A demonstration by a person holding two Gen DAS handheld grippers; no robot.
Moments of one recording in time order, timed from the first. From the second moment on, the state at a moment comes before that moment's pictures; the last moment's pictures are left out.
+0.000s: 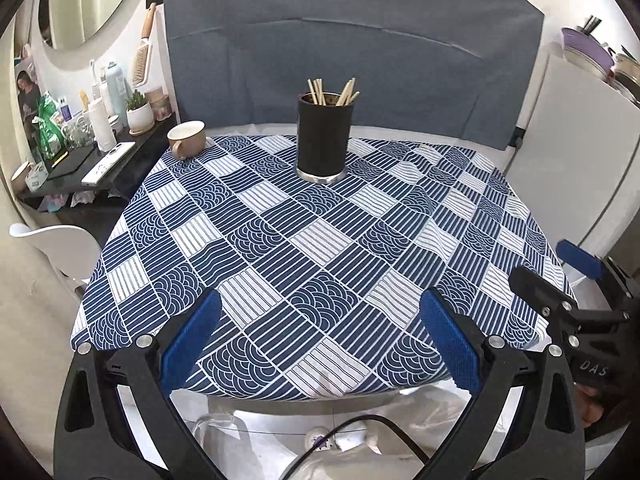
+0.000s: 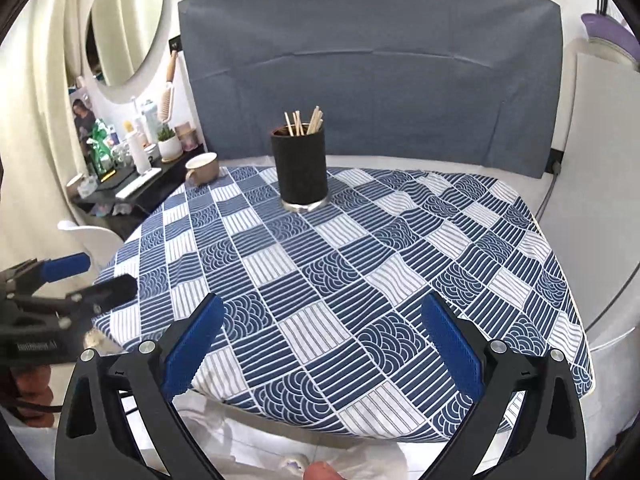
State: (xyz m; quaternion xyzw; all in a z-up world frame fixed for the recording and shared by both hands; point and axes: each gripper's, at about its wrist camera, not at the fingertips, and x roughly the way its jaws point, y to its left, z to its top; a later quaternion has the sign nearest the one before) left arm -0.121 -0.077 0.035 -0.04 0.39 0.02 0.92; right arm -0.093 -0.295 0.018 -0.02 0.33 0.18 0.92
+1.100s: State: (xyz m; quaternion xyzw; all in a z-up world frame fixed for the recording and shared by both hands) left arm -0.135 -0.090 0.046 -0.03 0.35 0.01 0.94; right arm -0.111 -0.301 0.031 -0.03 0.29 0.18 0.94
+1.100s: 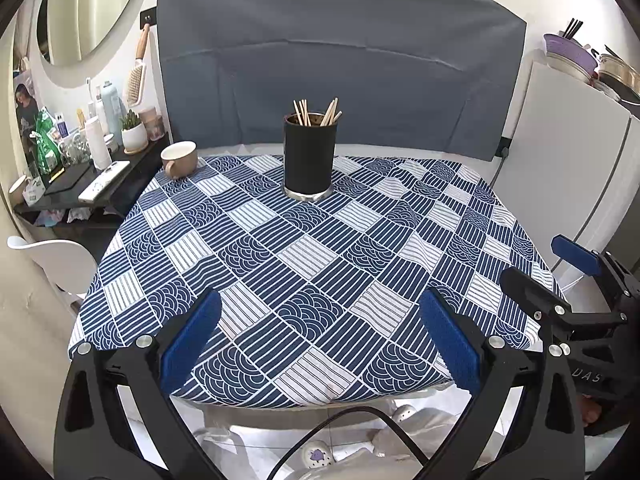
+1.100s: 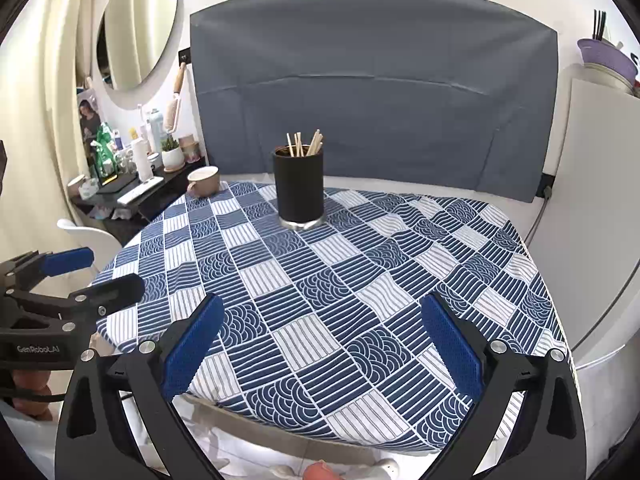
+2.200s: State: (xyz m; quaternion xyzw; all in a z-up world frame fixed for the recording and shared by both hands) left arm -0.151 -0.082 0.047 -0.03 0.35 0.00 0.94; right arm -0.134 -0.295 0.032 -0.03 0.29 0.16 0.94
